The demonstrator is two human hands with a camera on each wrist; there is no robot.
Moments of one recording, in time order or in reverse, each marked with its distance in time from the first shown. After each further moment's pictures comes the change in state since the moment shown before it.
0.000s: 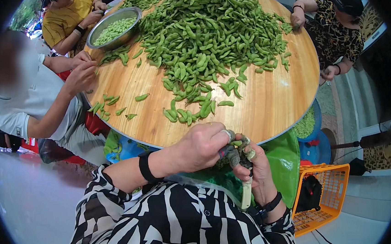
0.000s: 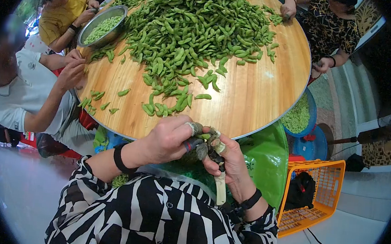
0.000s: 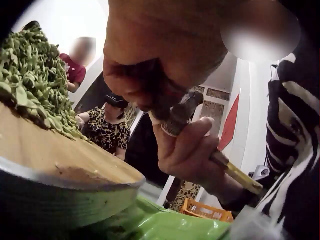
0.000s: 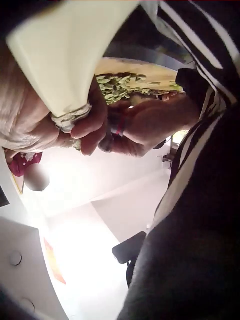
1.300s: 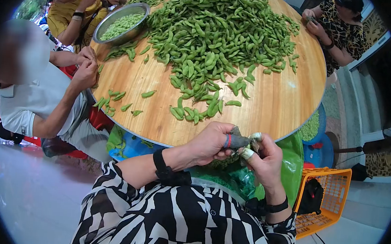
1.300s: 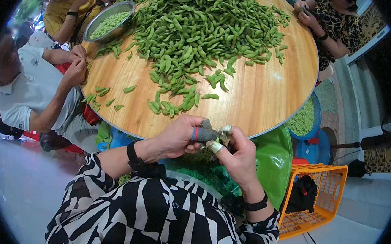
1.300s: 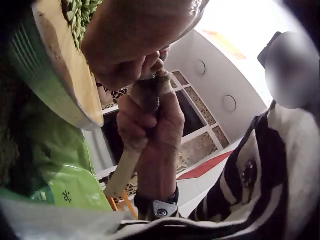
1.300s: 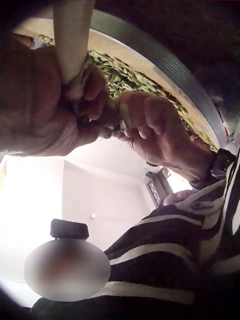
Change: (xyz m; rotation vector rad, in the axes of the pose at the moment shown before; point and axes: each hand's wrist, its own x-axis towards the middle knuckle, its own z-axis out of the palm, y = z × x) left_hand -0.001 -0.006 0.025 -1.363 -0.047 -1.040; right_hand 0.003 -0.014 0.021 -0.960 0.258 -0.338
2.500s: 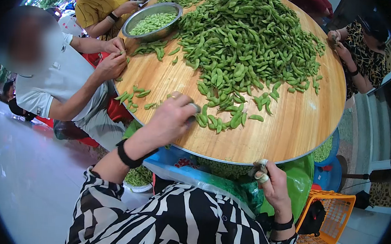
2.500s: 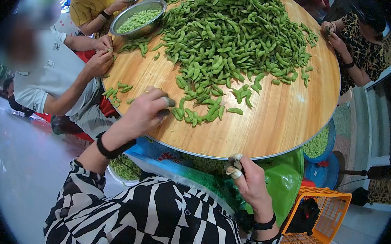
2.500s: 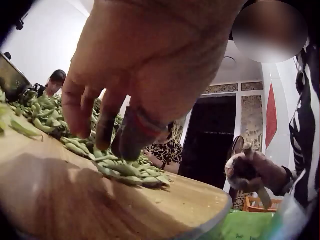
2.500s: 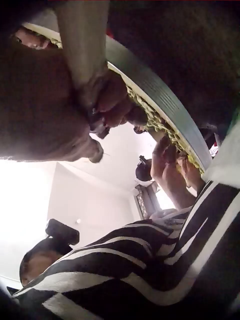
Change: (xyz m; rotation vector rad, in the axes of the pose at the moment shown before) left_hand -0.081 0.063 -0.091 1.798 0.548 0.721; right_hand -0.006 0.023 -0.015 -0.417 -0.246 -0.267
